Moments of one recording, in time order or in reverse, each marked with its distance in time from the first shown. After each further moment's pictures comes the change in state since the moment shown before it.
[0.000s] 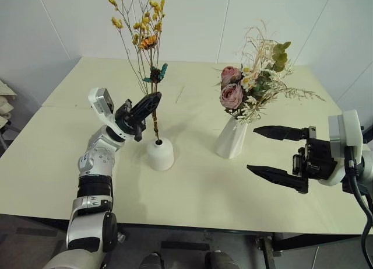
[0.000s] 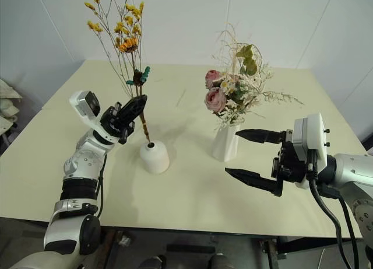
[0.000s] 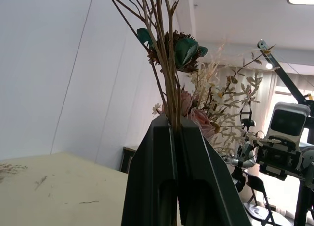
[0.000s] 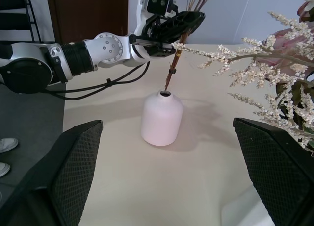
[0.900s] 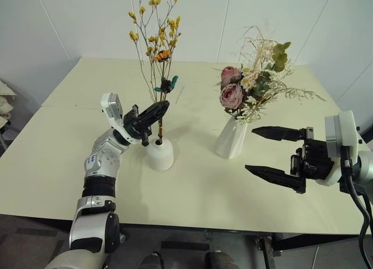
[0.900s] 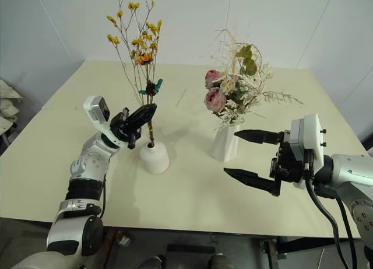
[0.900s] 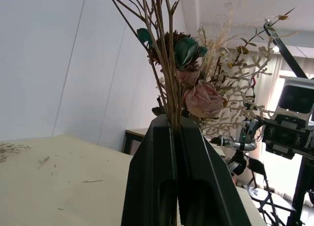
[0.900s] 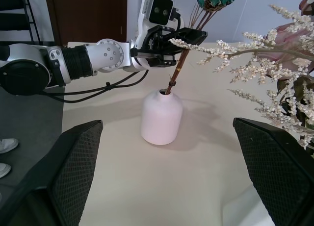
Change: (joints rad) left arm 0.000 -0.018 -0.028 0.066 0.082 -0.063 -0.022; right arm -0.001 0.000 0.017 0.000 -0.001 -0.001 -0.017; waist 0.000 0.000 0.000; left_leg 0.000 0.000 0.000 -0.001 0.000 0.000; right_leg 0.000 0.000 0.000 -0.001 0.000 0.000
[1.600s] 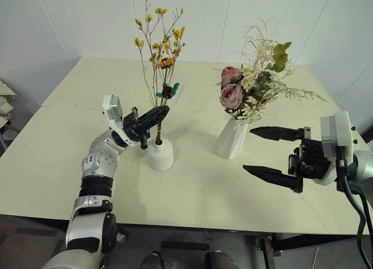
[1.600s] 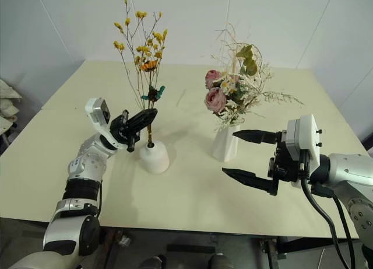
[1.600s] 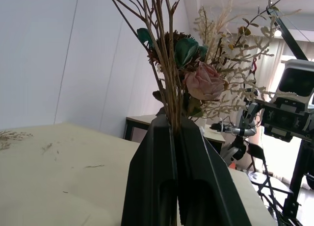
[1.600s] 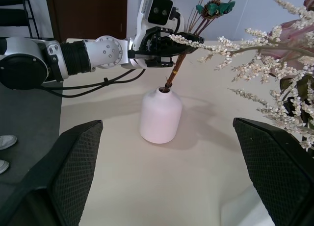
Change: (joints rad) left arm 0.002 0.029 -0.019 0.016 0.035 -0.004 -0.042; right arm -0.013 0.003 0.022 0.002 -0.022 -0.007 -0.001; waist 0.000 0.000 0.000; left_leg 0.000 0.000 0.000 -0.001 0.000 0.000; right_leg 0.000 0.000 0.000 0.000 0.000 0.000
